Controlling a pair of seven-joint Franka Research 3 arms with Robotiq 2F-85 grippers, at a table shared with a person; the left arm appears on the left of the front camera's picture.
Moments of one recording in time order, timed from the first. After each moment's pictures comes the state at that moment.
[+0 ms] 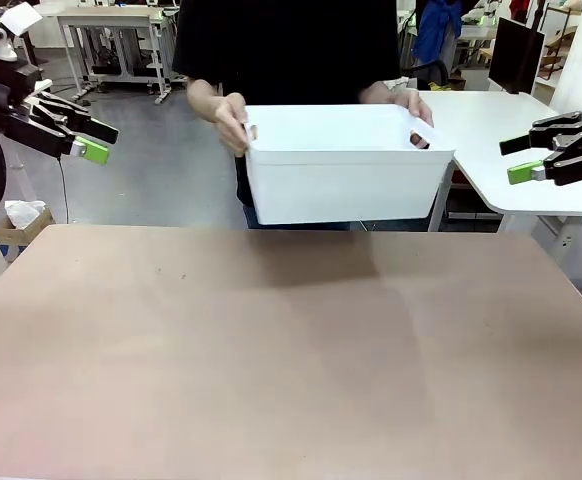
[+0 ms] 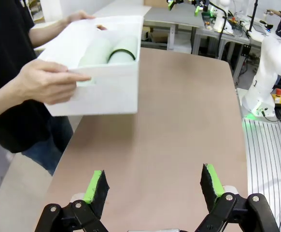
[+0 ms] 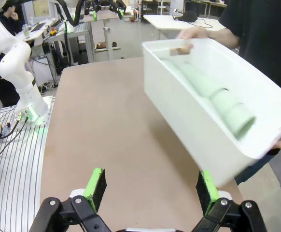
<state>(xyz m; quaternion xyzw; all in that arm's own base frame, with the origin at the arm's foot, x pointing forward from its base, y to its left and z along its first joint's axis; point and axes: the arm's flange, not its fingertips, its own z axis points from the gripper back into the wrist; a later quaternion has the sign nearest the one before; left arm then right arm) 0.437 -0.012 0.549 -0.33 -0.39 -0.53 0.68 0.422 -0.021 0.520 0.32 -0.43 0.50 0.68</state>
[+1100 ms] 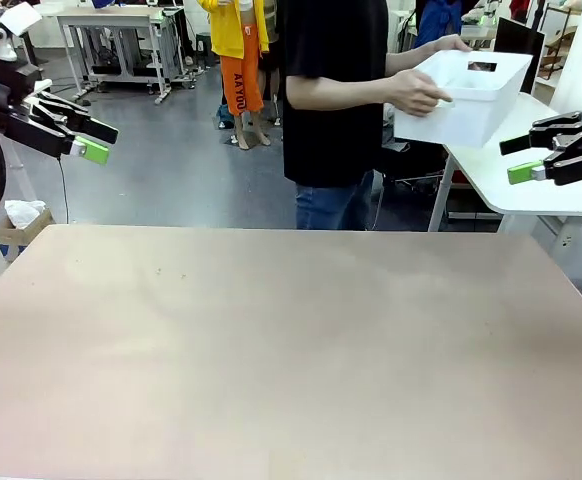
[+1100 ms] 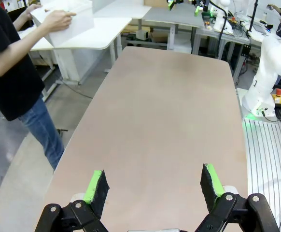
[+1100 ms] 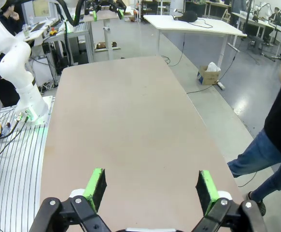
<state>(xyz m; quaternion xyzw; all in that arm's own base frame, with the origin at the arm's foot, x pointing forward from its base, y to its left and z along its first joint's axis) 0.437 -0.012 0.549 -0.33 -0.39 -0.53 0.68 0.422 -0.021 0.520 0.32 -0.43 0.50 0.68</state>
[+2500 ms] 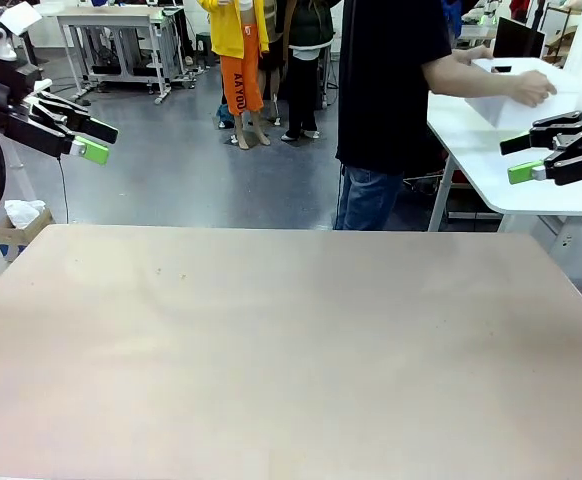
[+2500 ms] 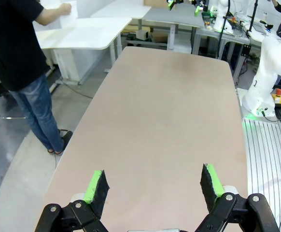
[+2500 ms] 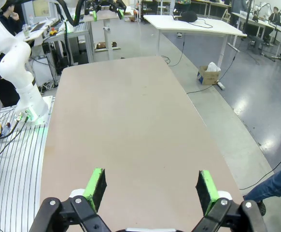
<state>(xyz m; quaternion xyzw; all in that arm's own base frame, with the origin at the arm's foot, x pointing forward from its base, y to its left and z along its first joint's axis) 0.437 -0.012 0.549 -0.33 -0.39 -0.53 0.68 0.422 -0.021 0.520 0.32 -0.43 0.50 0.68</state>
